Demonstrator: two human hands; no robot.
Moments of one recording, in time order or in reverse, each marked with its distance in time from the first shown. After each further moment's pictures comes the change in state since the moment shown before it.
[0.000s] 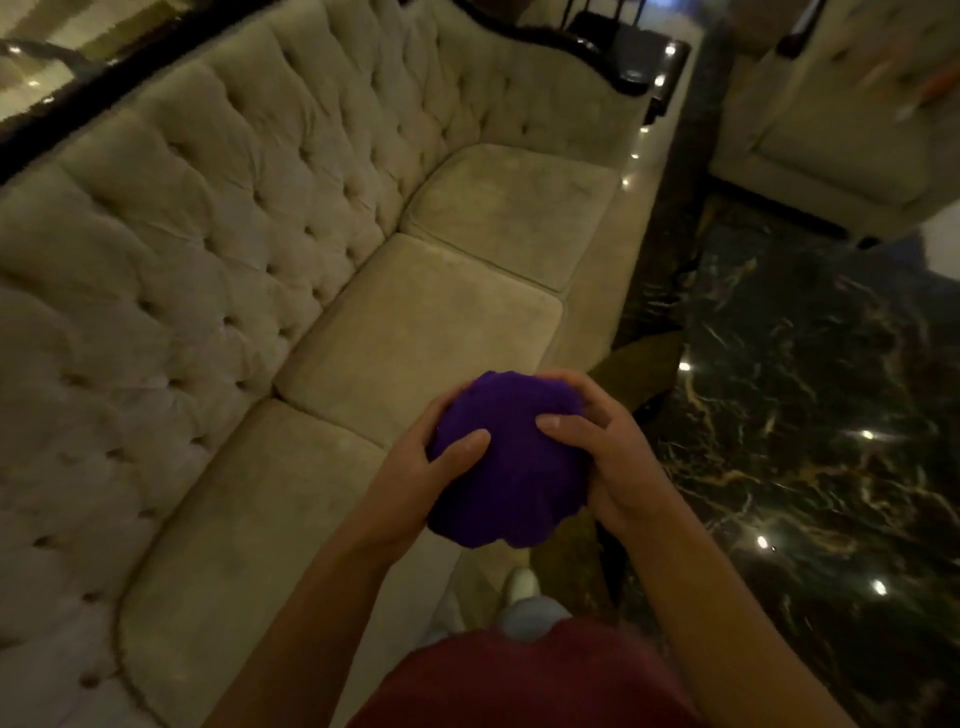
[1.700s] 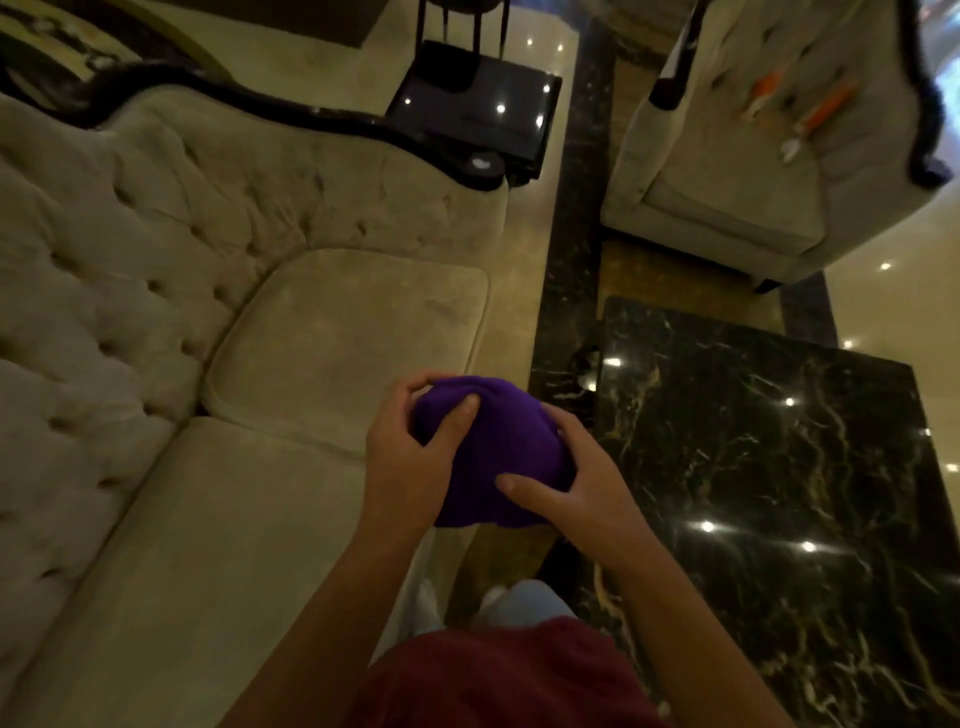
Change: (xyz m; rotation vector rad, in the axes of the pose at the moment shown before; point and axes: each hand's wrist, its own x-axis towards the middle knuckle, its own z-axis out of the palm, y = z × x) left_hand 0.642 0.127 0.201 0.240 0.287 0.231; right_hand 0.419 -0.256 -0.367 -0.596 0.284 -0.022
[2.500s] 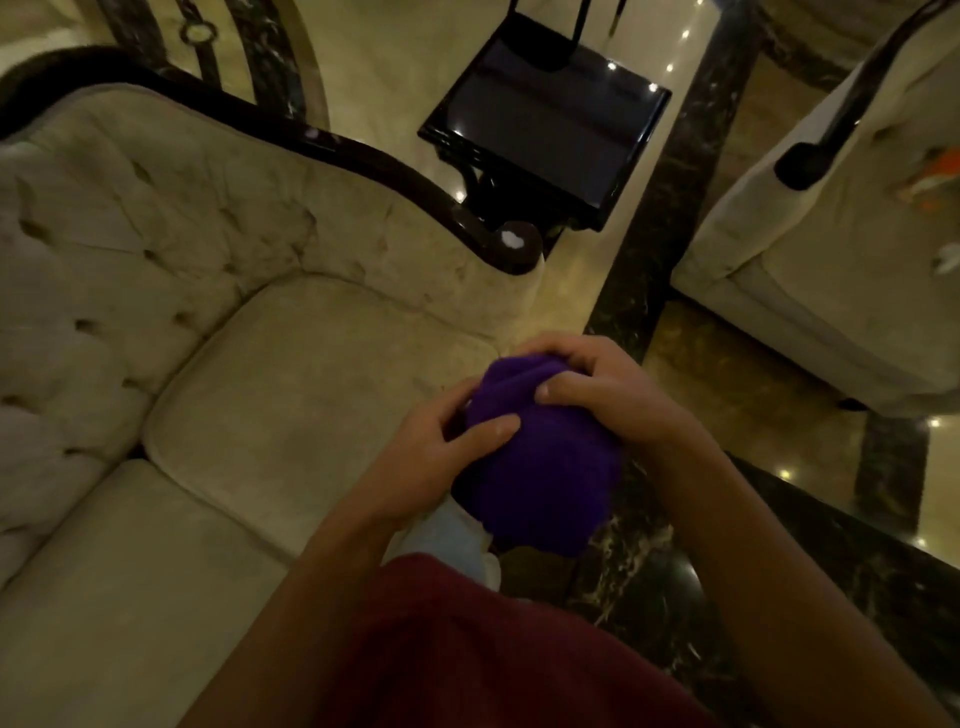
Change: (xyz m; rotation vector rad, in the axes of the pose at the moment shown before) left_hand 0.364 0.007 0.159 -0.230 -0.354 -0.308; right_hand 0.477 -0.096 -0.189 -0.090 -0.574 -0.014
